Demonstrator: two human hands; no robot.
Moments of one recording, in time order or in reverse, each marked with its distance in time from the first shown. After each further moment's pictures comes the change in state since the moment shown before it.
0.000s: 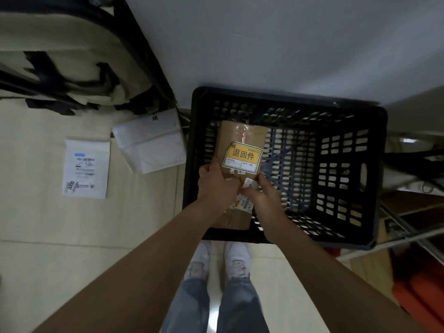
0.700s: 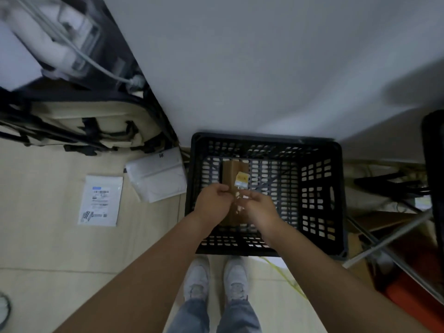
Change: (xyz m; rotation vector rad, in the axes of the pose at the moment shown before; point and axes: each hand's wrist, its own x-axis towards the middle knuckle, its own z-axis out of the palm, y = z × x) left_hand -0.065 0.056 -0.025 -0.145 -0.027 0.003; right_hand -0.054 -0.062 -0.007 -0.150 0.033 0.040
